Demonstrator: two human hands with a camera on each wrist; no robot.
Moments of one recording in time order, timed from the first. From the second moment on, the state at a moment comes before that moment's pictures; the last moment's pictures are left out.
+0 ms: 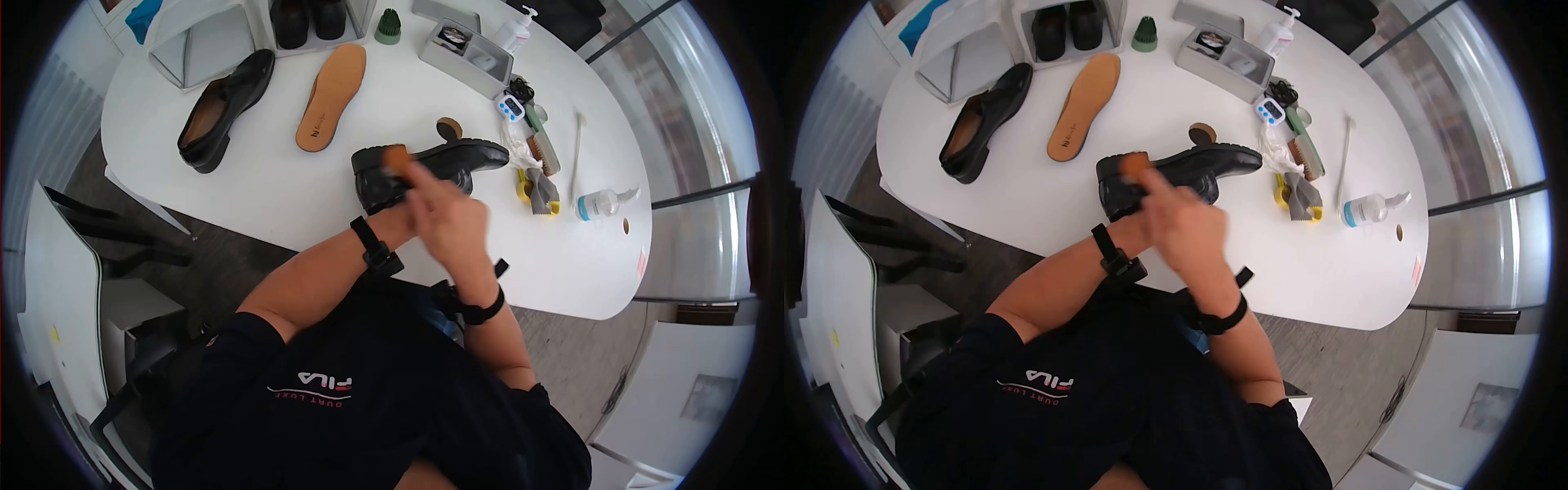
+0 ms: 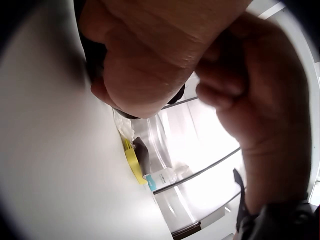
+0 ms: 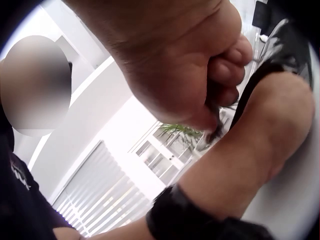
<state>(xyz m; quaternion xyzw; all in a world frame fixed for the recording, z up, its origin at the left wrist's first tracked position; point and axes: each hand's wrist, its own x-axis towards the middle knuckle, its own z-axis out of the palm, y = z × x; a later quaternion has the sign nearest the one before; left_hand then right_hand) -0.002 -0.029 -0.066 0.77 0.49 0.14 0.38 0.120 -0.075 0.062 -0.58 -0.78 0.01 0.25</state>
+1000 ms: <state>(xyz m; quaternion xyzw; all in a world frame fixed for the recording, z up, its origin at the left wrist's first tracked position) -0.023 -0.014 0.053 0.56 0.35 0.37 0.66 0.176 -0.064 0.100 -0.63 -0.66 0.00 0.40</state>
